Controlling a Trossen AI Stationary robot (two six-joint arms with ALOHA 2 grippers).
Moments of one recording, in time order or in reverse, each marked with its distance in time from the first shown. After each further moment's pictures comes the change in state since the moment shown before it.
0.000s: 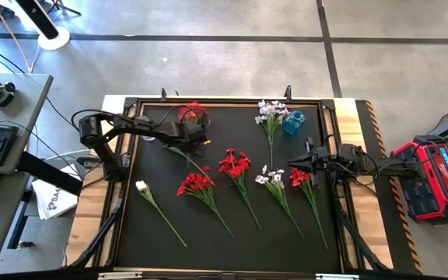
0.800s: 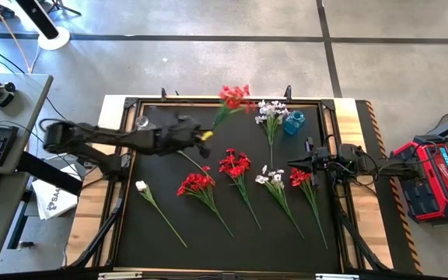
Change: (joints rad) left arm -0.192 -0.397 -0.178 0.738 -0.178 0.528; right arm 0.000 0.000 0.000 0.000 0.000 0.000
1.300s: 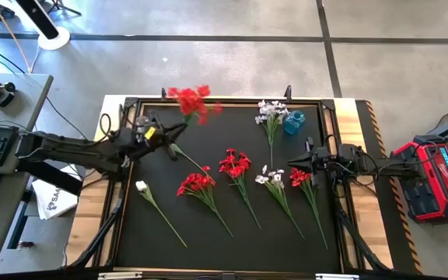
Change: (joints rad) left arm -0.066 -0.500 -0.361 0.453 -0.002 0.483; right arm 0.000 0.000 0.000 0.000 0.000 0.000
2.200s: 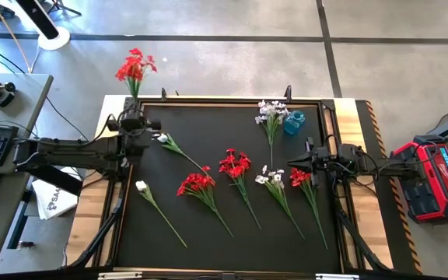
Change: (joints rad) left arm 0.101 -0.071 0.000 -0.747 -1.103 -0.518; right arm 0.000 0.000 0.000 0.000 0.000 0.000
